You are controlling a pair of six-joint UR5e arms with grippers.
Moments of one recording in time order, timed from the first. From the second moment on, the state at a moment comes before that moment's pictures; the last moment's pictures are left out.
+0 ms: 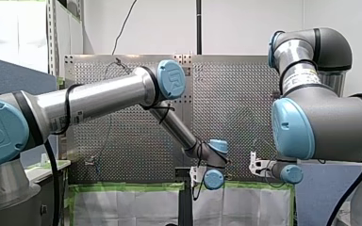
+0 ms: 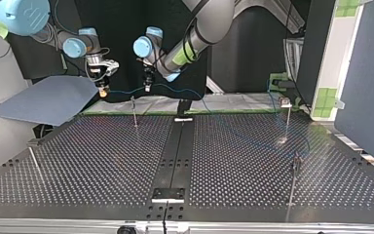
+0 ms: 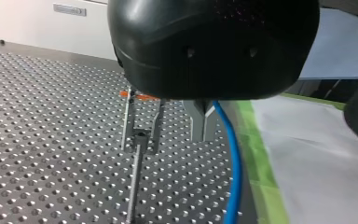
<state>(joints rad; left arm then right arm) -0.87 -2.83 -1.06 -2.57 -2.15 -1.70 1.60 -0.62 1.83 -1.07 1.14 1.60</state>
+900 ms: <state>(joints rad) -0.86 -2.84 -0.99 -2.56 -2.12 -1.74 1.58 -0.55 1.77 -1.04 1.13 1.59</state>
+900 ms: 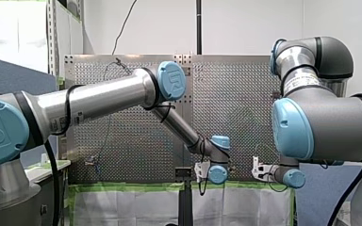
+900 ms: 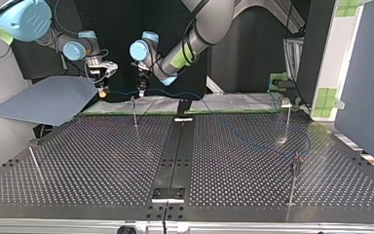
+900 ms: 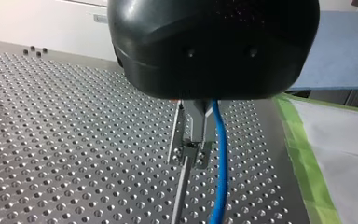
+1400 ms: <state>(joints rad) -0.82 -2.87 -0.91 -2.59 -2.09 -1.76 1.59 -0.55 1.73 -1.01 1.11 1.59</state>
